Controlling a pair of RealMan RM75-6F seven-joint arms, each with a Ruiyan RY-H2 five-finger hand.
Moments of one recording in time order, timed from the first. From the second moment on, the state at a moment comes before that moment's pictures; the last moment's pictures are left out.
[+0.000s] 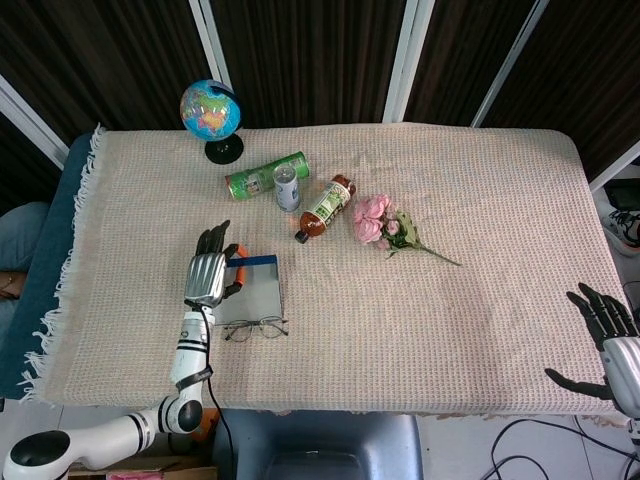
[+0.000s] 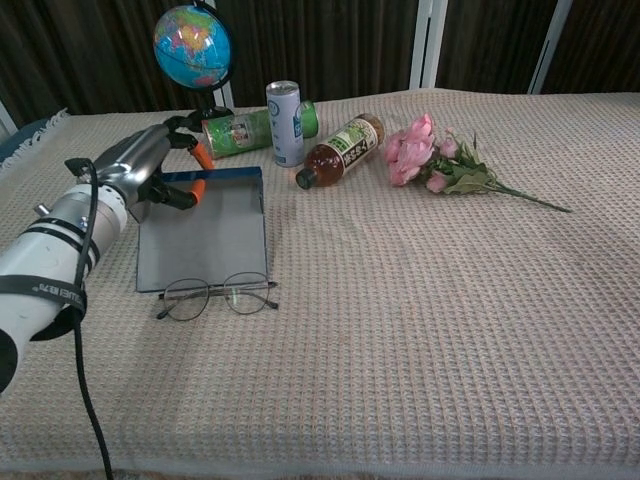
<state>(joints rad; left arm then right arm) -0.71 -1.91 -0.37 -1.07 1.09 1.15 0.21 0.03 -0.95 0.00 -1.64 -1.61 1.53 0.26</state>
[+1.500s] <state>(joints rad) -0.19 -1.24 0.14 -1.69 1.56 1.49 0.22 0.05 -1.02 0.00 -1.69 -1.59 1.46 0.02</state>
